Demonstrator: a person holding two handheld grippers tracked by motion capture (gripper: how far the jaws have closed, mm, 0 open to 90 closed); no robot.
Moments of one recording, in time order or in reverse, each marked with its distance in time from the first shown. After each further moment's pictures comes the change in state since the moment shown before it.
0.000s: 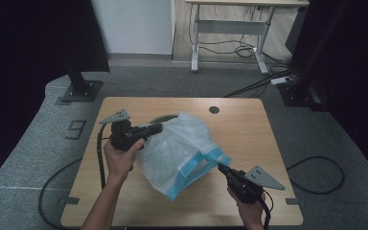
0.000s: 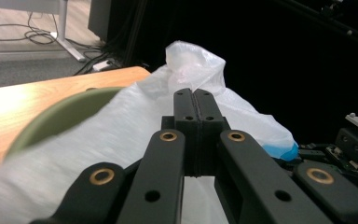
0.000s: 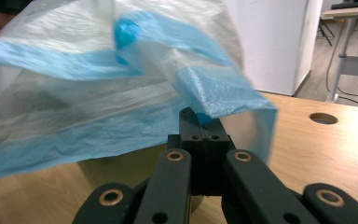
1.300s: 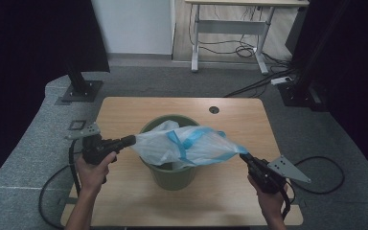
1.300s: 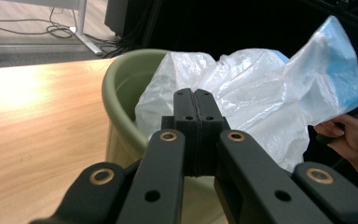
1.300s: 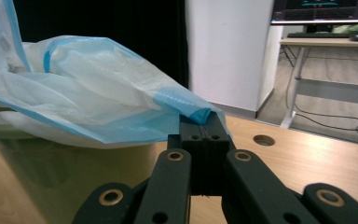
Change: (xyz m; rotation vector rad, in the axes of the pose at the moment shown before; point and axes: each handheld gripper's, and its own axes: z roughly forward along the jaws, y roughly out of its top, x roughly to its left) left arm 0.030 -0.043 -0.065 0.013 0.042 -0.010; right arm -0.037 0.033 -0.027 -0.049 -0.098 -0.064
